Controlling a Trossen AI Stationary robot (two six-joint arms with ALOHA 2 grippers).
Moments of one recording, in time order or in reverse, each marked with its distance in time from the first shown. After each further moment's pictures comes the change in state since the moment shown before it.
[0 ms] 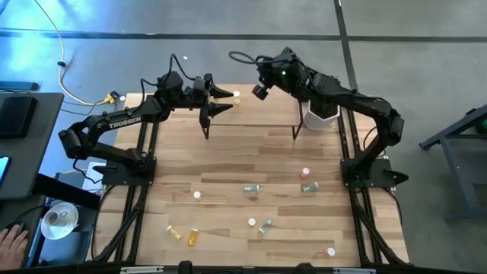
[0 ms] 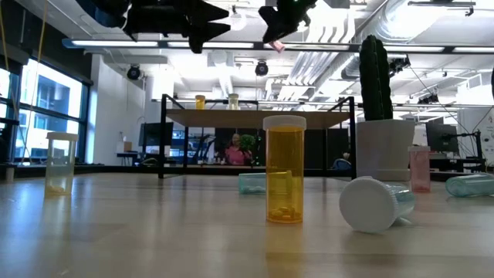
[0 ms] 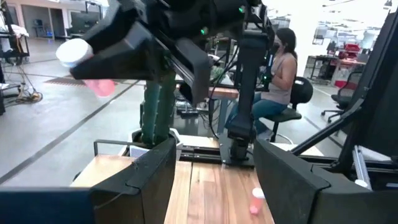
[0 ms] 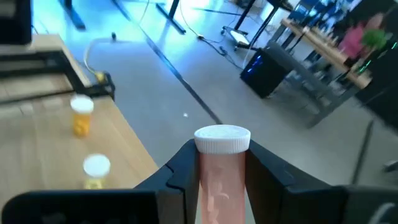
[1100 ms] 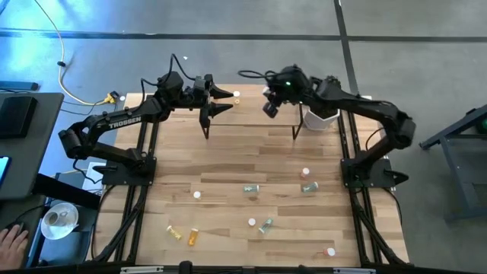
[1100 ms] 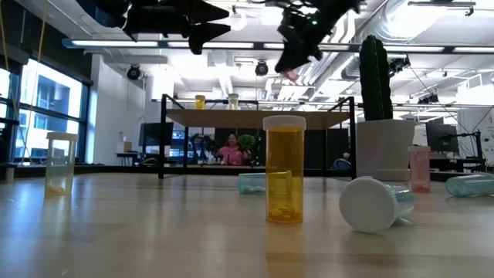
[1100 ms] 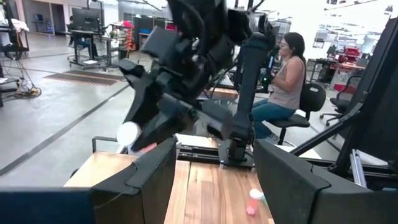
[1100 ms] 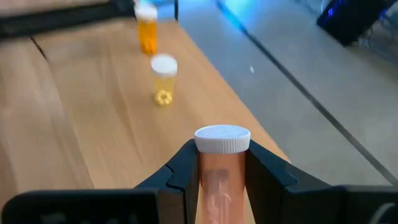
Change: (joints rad) left arm -0.002 0.001 0.000 0.000 -0.005 -0.027; right arm -0.043 -0.155 -0.351 0.010 -0.306 0.155
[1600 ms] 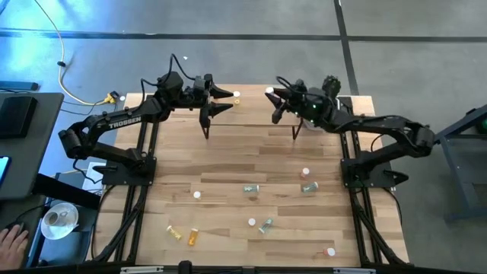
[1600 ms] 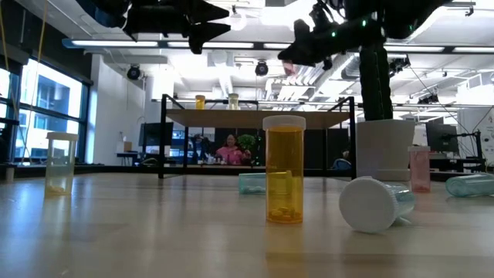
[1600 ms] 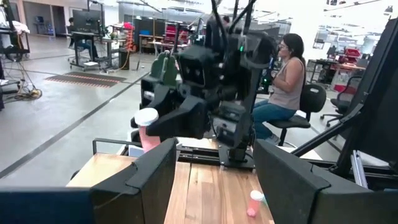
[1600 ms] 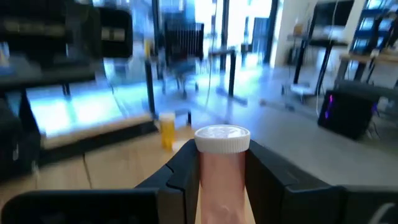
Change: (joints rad) left arm 0.000 0.000 0.000 0.007 -0.003 0.000; right arm 0.003 -0.165 -0.587 0.992 -0.027 0.073
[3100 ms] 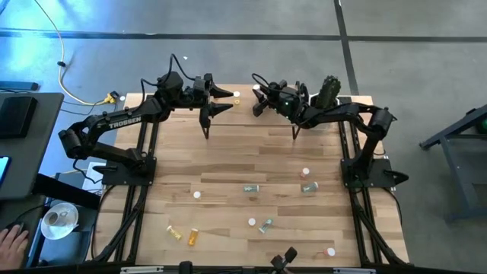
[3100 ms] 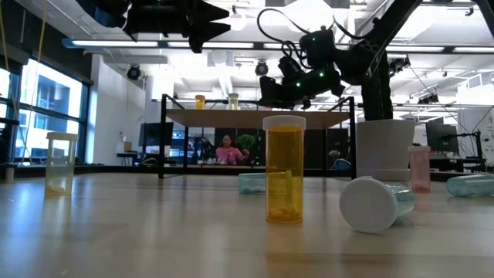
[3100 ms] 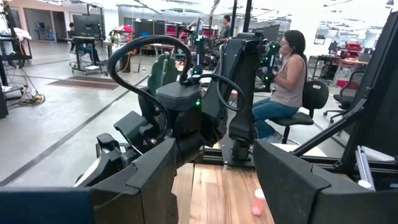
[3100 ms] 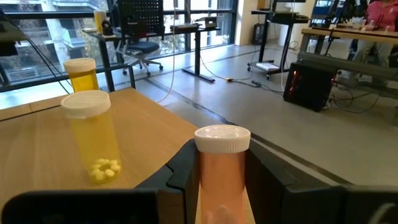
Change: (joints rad) left arm 0.000 0.000 0.000 0.000 0.000 0.034; right arm -0.068 0.451 0.157 0.191 0.094 0.006
